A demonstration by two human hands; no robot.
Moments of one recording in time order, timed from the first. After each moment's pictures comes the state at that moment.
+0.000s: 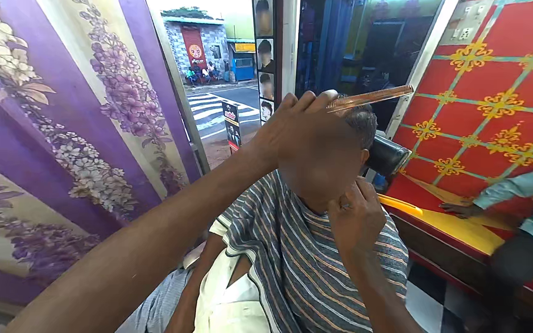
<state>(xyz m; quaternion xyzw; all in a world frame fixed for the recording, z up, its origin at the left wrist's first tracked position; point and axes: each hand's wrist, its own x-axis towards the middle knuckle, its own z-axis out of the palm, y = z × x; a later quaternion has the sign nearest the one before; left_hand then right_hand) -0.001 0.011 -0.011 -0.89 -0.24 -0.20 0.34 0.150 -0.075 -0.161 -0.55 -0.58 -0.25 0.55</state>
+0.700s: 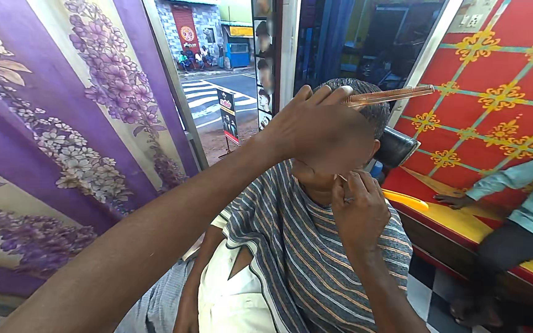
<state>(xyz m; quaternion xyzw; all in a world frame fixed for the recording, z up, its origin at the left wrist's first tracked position) 0.003 0.035 -0.028 -0.90 -0.19 -0.20 0.33 0.150 -0.067 -0.174 -0.59 -0.59 -0.25 0.49</state>
